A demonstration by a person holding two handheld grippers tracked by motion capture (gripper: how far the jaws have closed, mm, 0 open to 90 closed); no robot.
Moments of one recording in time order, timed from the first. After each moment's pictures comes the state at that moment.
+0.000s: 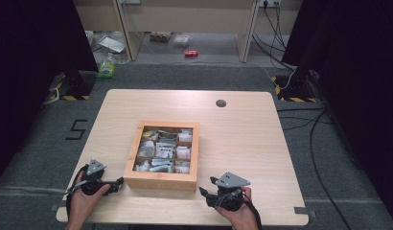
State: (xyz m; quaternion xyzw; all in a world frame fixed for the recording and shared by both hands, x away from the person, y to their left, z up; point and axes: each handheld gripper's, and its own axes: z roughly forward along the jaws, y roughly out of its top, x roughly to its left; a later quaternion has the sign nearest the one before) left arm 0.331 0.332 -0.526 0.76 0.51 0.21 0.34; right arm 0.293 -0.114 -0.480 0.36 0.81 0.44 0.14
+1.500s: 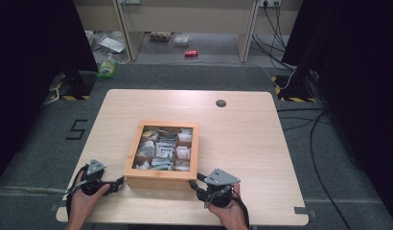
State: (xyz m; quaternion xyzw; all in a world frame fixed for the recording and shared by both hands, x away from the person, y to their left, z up) left arm 0.331 0.332 -0.526 0.76 0.51 0.21 0.34; right arm 0.299 -0.084 -0.469 0.33 0.80 0.49 0.15
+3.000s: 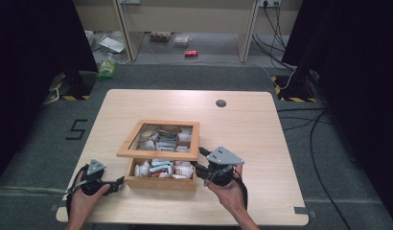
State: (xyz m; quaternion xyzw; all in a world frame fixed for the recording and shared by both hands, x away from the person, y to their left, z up) left arm 0.331 0.332 -0.526 0.76 0.51 0.21 0.34; right arm 0.335 -0.082 -0.417 0.32 0.76 0.52 0.22
